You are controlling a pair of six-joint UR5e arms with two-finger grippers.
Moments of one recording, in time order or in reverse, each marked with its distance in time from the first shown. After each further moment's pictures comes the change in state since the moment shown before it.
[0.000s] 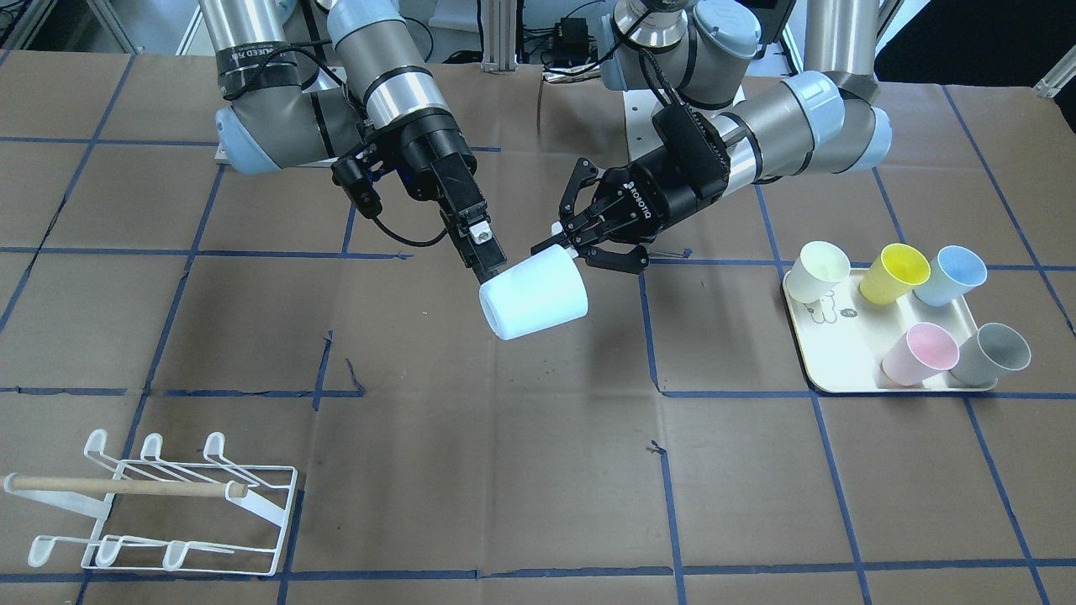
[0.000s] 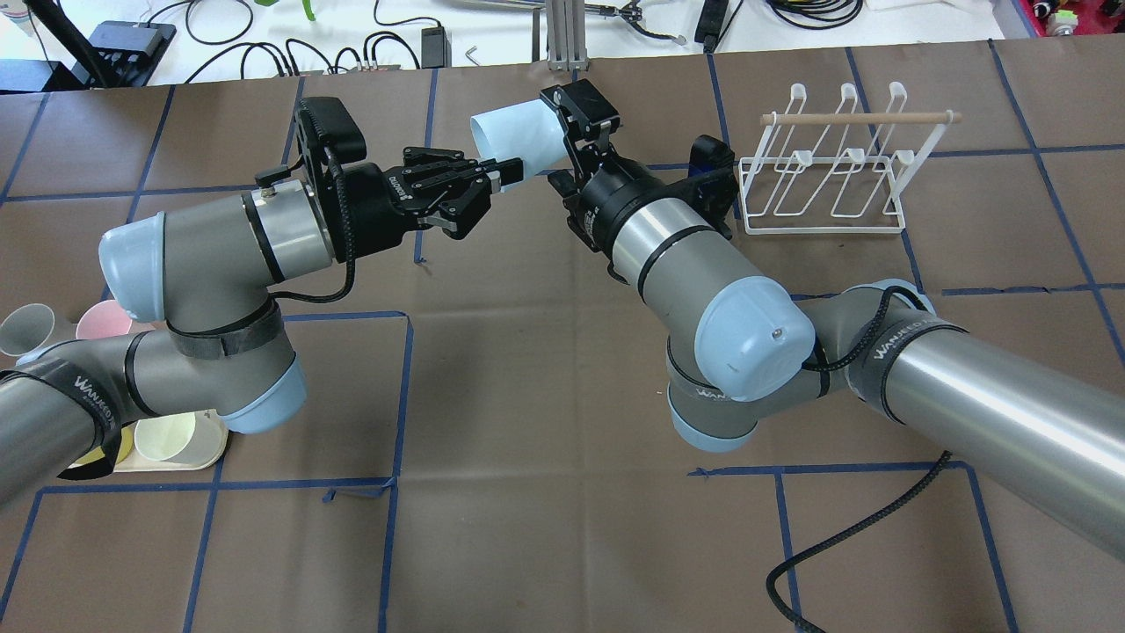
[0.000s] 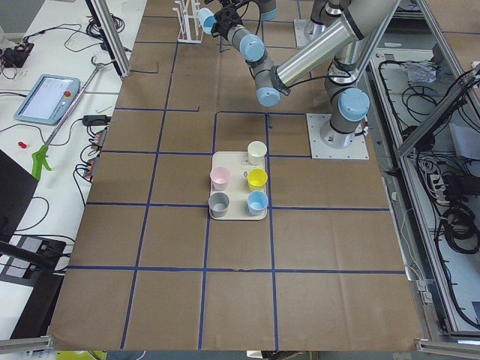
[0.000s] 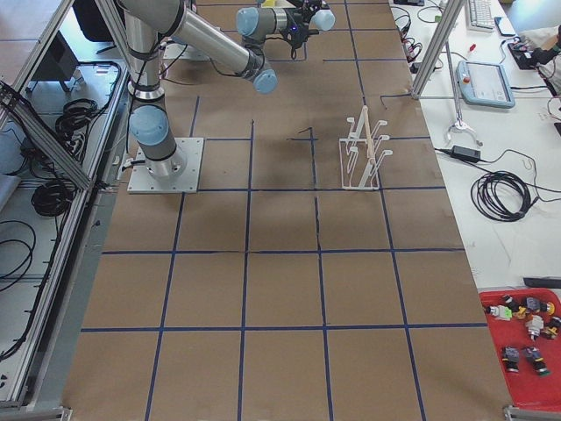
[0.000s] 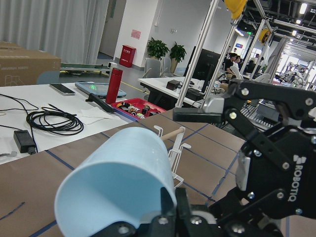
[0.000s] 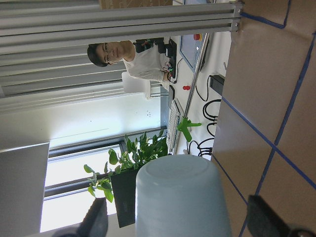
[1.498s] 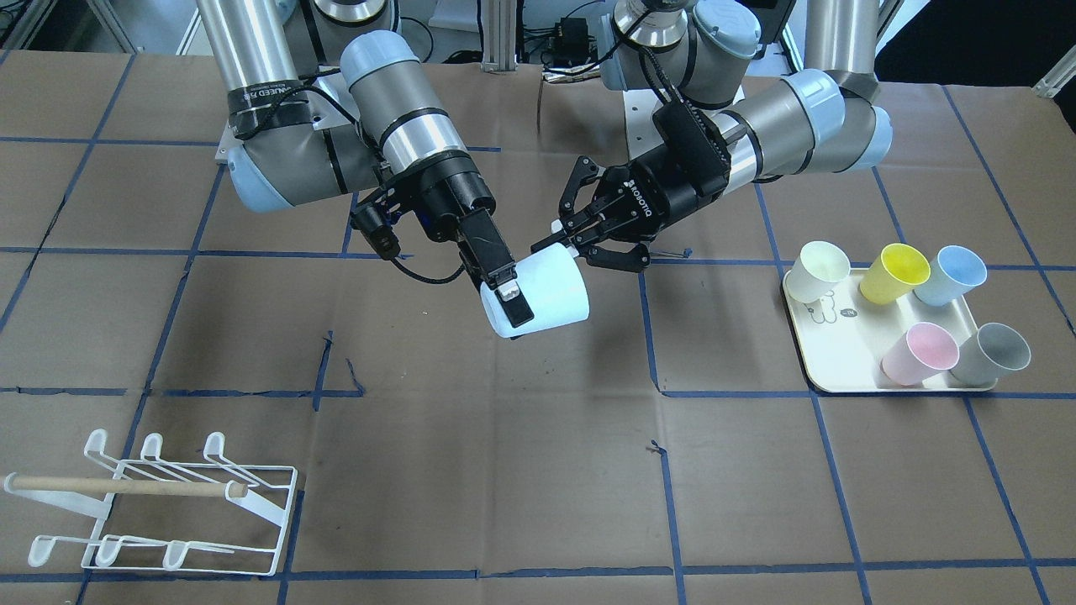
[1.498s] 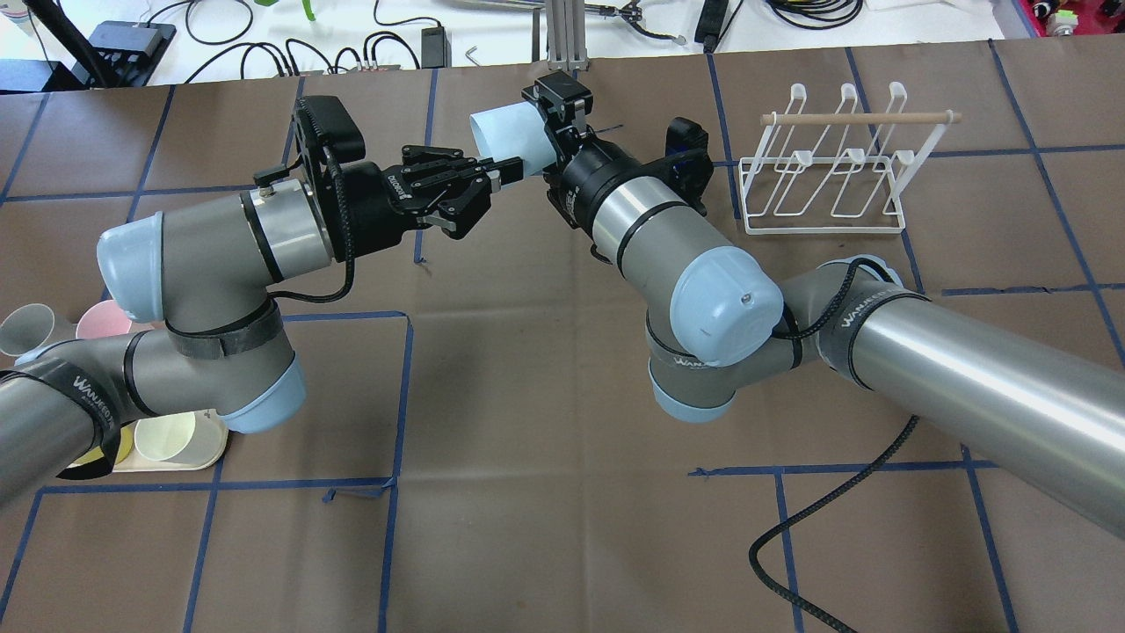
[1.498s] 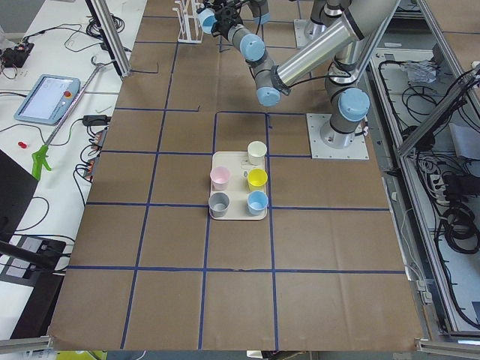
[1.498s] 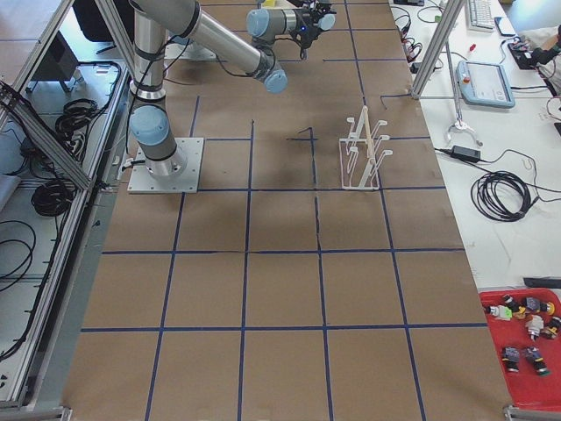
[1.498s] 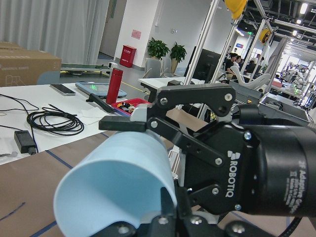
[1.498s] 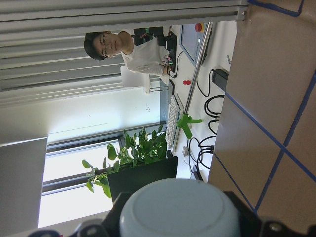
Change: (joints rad) left arm 0.000 -0.001 0.003 0.007 0.001 -0.007; right arm 0.010 0.068 -0.072 0.002 0.010 -0.005
